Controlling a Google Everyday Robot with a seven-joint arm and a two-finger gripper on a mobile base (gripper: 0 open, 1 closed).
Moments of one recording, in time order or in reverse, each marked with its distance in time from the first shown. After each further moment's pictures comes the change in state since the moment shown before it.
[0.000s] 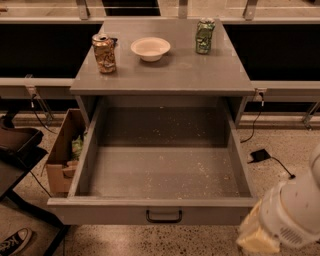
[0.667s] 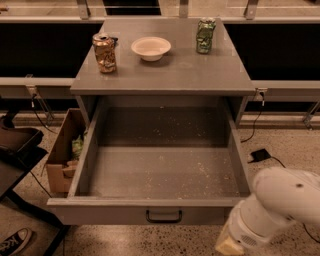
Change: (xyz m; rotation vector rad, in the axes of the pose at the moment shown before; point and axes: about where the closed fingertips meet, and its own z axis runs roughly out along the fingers) arm 0.017 -0.009 0.136 -0.130 0.044 -0.019
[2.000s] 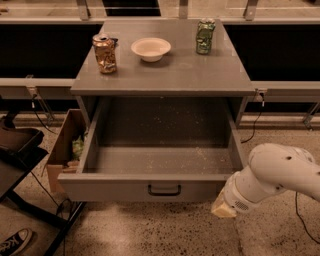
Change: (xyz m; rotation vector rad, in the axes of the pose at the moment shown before) arm -0.041 -0.088 -0.003 0.114 -0.079 -0.070
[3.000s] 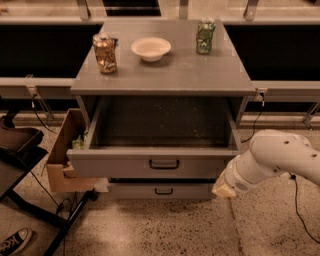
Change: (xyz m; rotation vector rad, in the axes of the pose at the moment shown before) arm -0.009 -0.069 0.002 0.079 -0.039 -0.024
